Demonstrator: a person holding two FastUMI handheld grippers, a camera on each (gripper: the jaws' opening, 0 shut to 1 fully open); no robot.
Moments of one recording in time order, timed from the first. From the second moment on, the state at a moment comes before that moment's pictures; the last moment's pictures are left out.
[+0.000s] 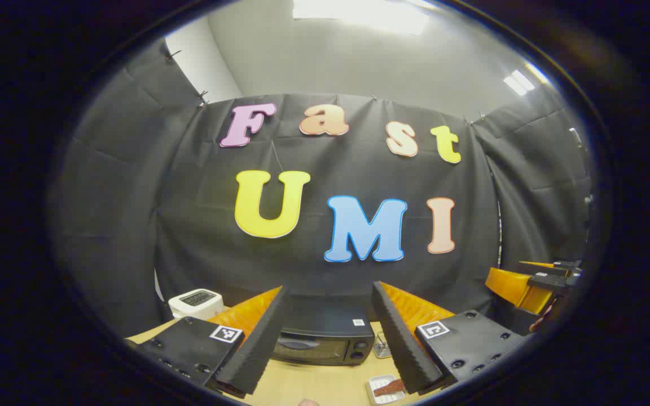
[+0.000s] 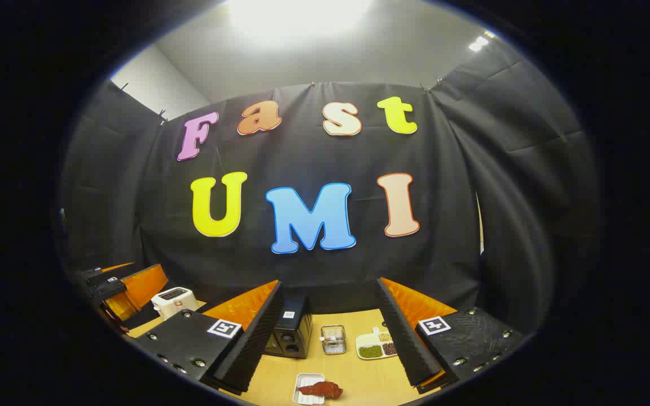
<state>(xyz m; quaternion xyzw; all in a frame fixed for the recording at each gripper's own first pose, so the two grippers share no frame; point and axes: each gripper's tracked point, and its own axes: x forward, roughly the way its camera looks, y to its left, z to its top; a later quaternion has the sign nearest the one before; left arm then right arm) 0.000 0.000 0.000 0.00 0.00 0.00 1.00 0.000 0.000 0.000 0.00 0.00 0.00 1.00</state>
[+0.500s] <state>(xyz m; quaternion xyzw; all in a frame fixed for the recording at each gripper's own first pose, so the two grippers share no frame) 0.000 -0.006 -0.006 0.01 0.01 0.02 1.00 0.012 0.002 -0.018 0.02 0.02 0.04 1.00</state>
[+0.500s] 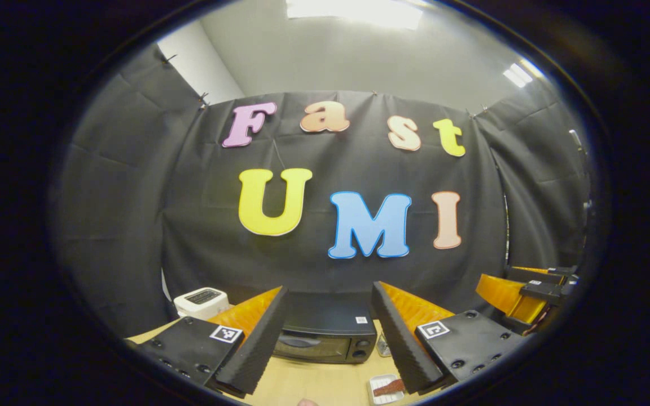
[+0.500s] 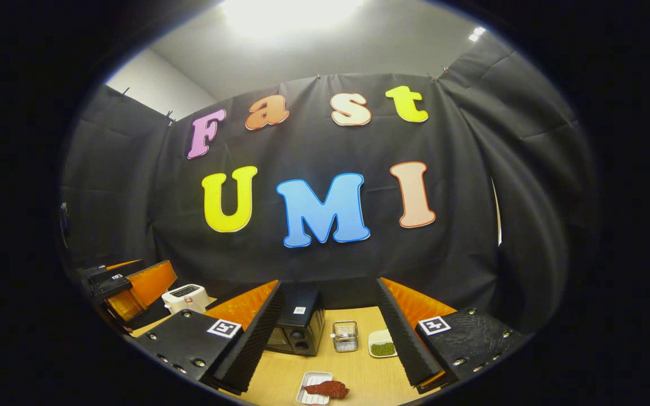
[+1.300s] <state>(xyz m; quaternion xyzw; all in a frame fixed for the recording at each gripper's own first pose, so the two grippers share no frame) 0.069 0.045 -0.106 -0.01 0.10 -0.02 0.99 0.008 0.024 -0.026 0.00 0.02 -0.04 1.00</state>
